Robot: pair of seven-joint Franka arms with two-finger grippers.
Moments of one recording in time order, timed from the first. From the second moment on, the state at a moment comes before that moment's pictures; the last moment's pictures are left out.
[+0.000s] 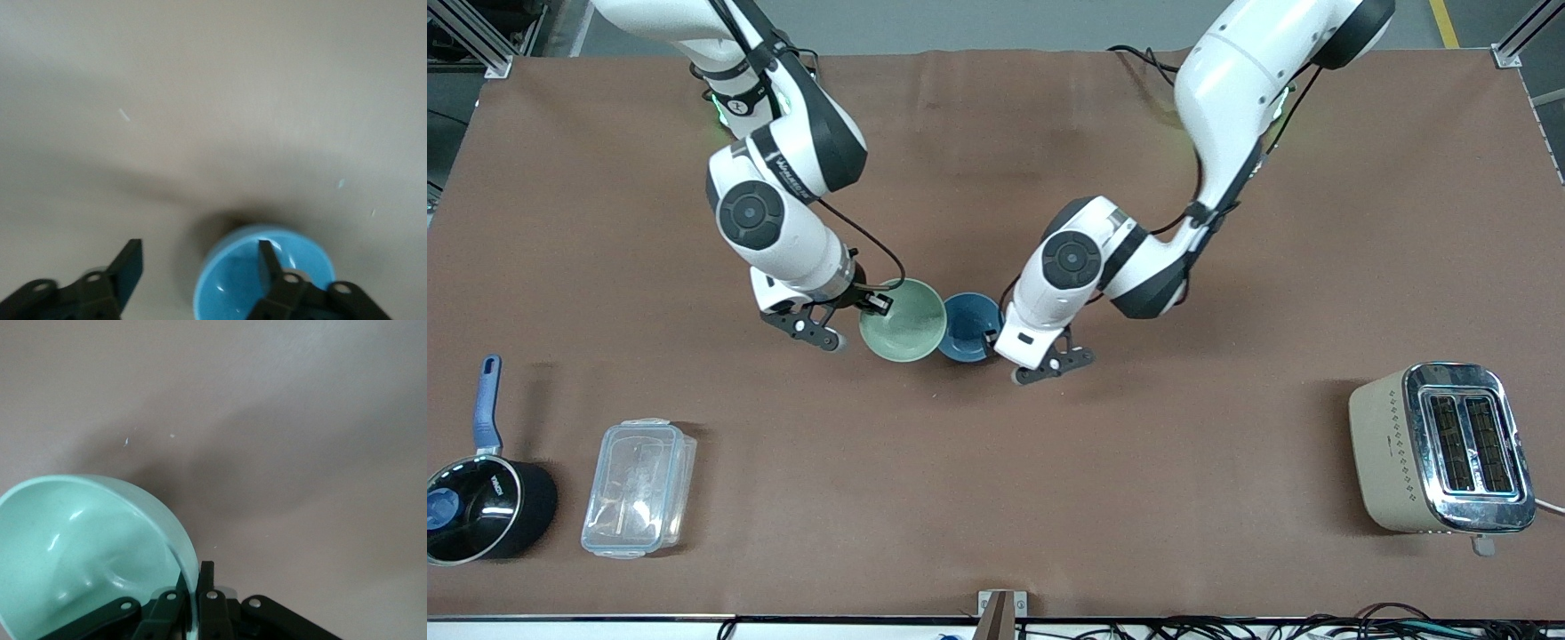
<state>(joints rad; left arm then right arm) -0.44 0.71 -0.29 -1.40 0.09 2.19 -1.04 0.36 0.32 0.18 -1.83 0.10 2.11 0.94</state>
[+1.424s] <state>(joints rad) 0.03 0.16 -0.28 -1.38 0.12 1.61 -0.25 0.52 0.52 0.17 -1.86 0.08 2.35 1.15</state>
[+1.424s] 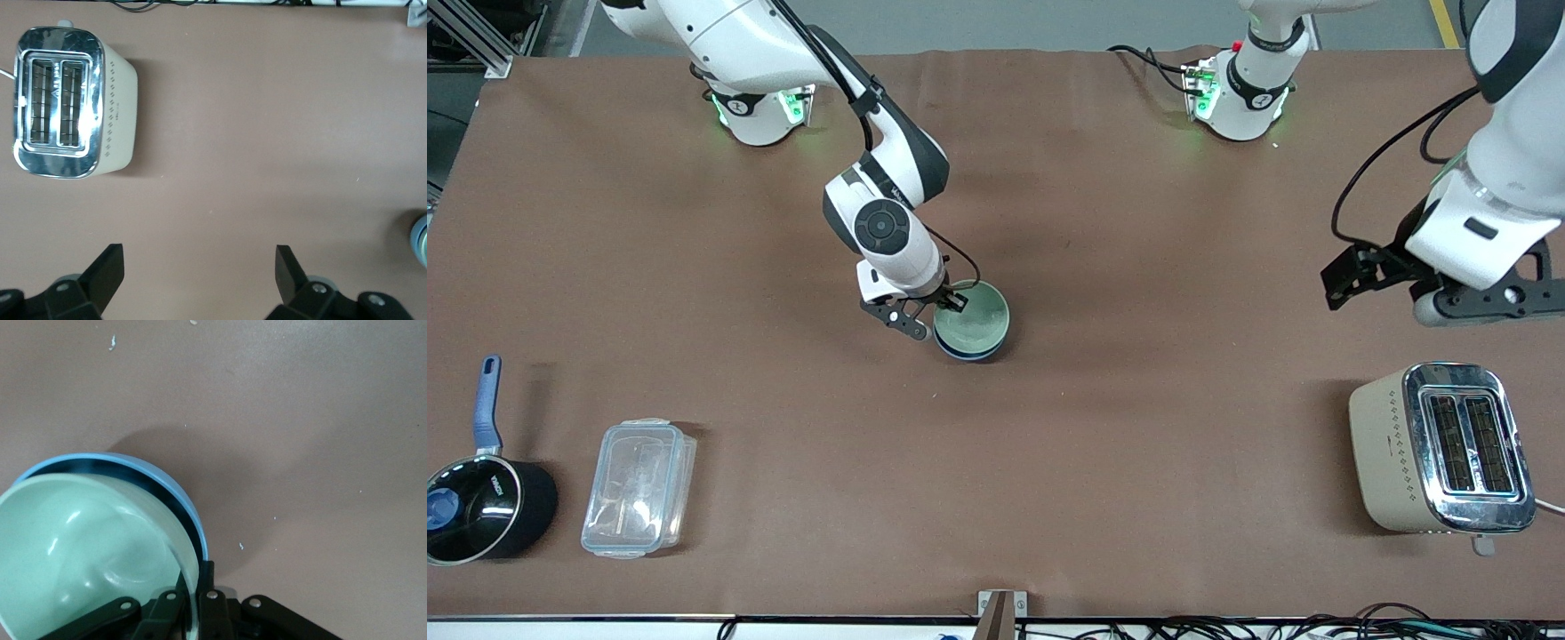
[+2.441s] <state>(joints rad) -0.02 -0.12 -0.15 -1.69 0.03 1.57 -0.11 0.18 0.18 0.15 -1.60 -0.10 1.79 0.66</state>
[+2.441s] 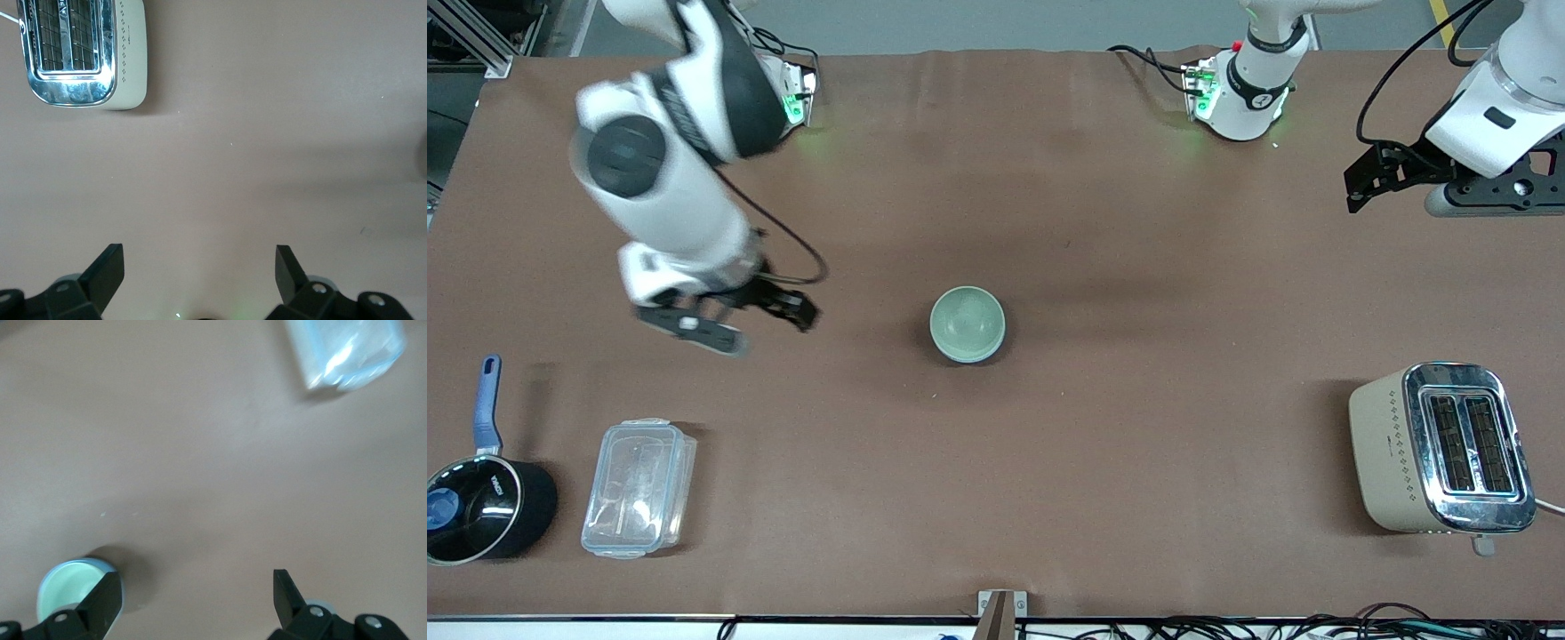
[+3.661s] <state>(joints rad) 0.00 -0.11 -0.14 -1.68 0.03 1.57 -0.11 0.04 -0.07 -0.08 -1.56 -0.02 1.56 0.11</state>
